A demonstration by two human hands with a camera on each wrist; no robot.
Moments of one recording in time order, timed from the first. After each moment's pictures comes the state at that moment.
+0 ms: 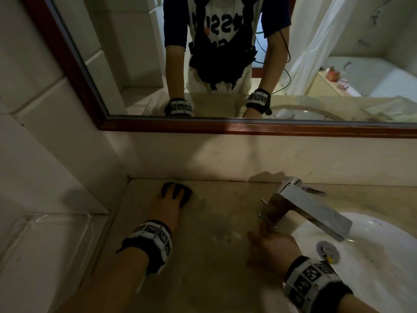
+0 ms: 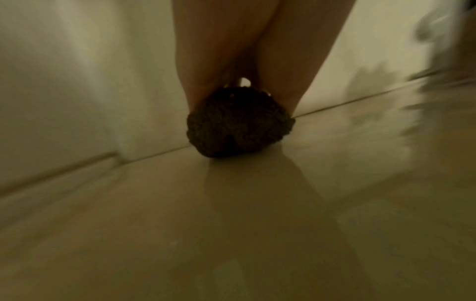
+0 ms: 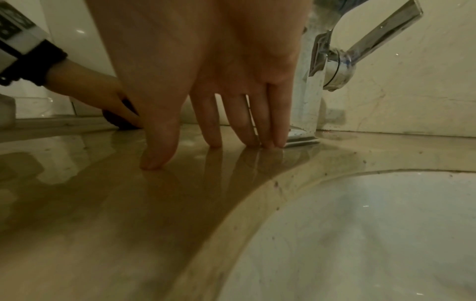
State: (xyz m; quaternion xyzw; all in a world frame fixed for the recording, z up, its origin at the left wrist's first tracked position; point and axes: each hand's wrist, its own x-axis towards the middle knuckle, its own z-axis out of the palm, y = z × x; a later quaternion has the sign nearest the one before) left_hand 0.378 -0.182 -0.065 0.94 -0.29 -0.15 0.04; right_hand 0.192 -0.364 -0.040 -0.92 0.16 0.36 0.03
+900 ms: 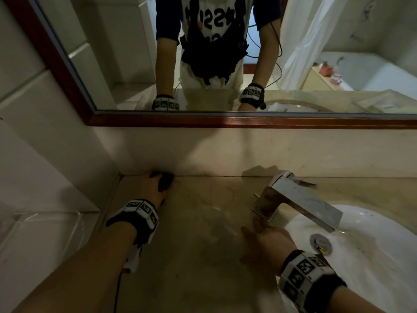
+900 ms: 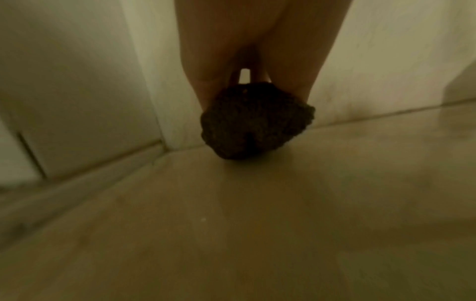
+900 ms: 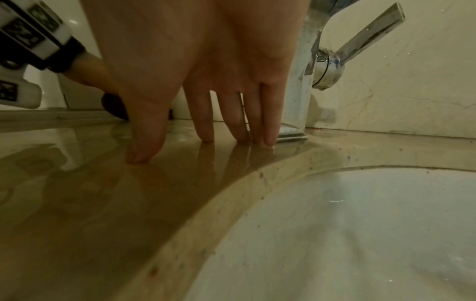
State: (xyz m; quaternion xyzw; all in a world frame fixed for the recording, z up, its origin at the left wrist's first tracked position) left_hand 0.395 -0.181 -0.029 0.96 -0.24 -0.09 0.12; right_hand 0.186 -0.366 -0.043 -0.92 0.16 0.35 0.05
